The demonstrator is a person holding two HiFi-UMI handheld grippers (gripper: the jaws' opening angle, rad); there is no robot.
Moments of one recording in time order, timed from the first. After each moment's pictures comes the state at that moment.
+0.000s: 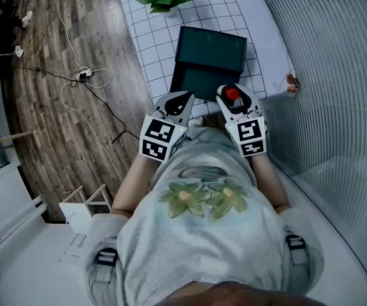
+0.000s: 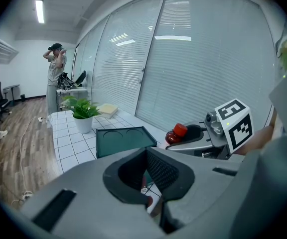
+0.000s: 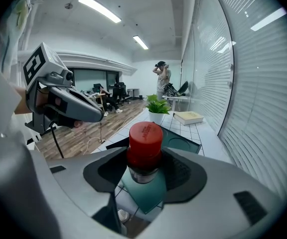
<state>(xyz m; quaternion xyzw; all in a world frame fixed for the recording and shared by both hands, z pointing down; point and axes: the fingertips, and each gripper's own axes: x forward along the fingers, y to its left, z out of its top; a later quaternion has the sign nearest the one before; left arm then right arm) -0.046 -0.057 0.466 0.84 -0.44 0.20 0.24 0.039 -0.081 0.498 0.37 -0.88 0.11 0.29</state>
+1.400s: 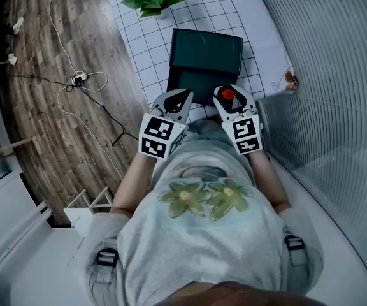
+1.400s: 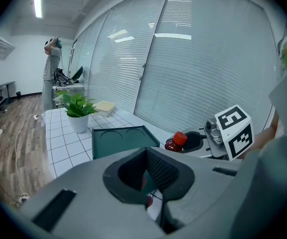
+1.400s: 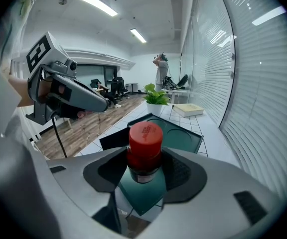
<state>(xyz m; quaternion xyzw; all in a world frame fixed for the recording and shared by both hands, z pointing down) -0.043 -0.088 0.485 0.85 -0.42 0.21 0.25 0.040 -0.095 0.533 0.37 -0.87 0.13 0.31</state>
